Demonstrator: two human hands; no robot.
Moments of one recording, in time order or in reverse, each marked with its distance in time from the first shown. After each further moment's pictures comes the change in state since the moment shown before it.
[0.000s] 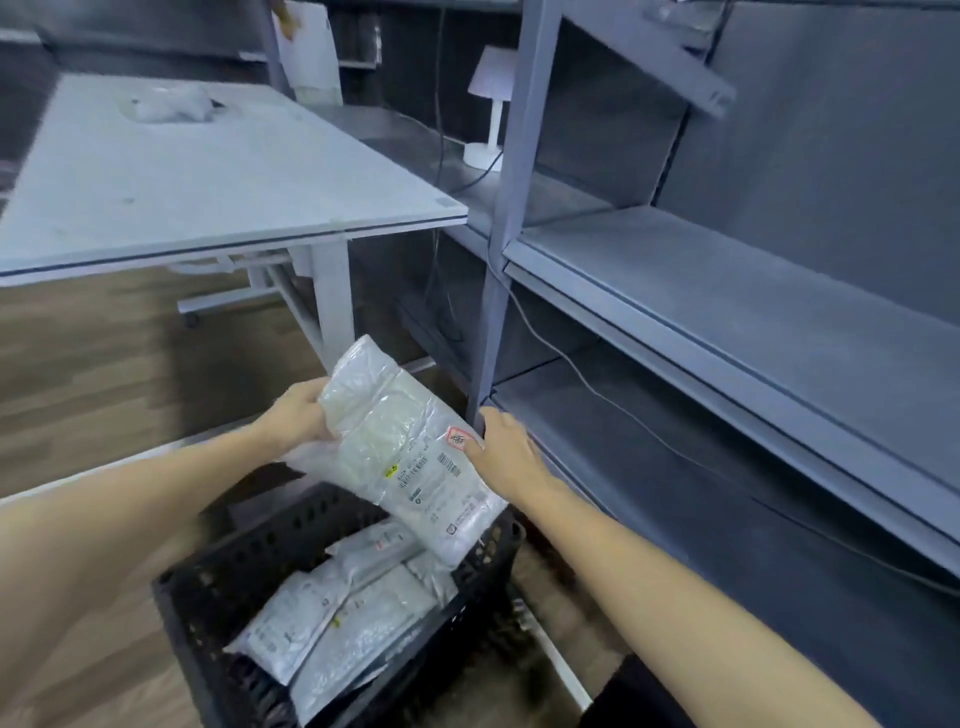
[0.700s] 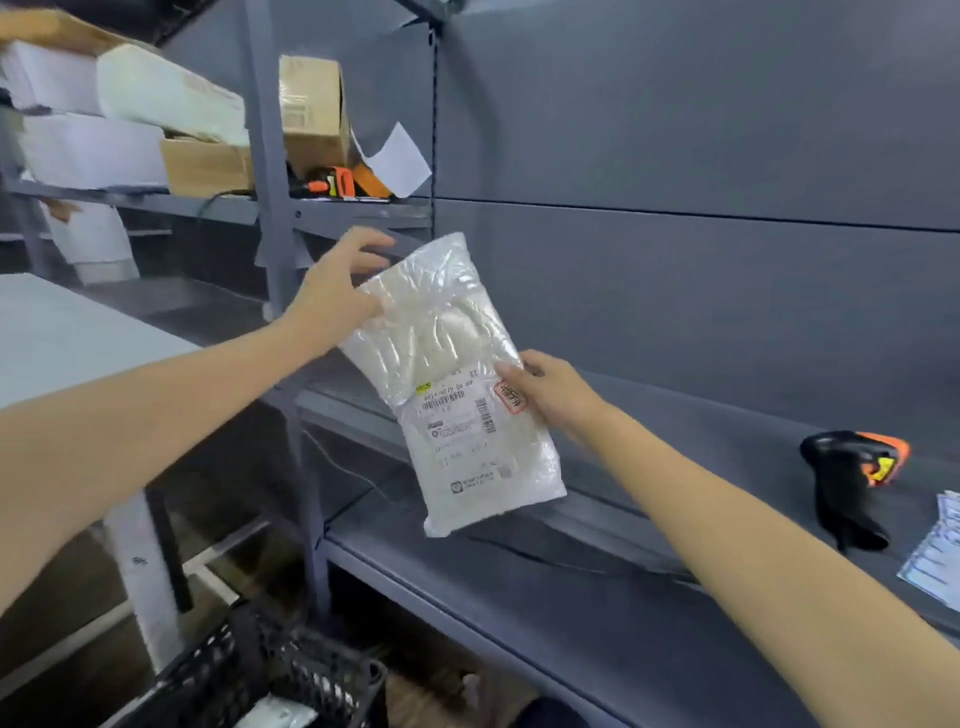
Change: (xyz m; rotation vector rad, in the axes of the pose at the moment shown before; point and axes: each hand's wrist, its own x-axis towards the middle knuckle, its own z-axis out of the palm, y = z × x) left_hand -0.006 0.364 0.113 0.079 0.026 0.868; right_hand -0.115 0.083 -0.301 0.721 0.412 -0.008
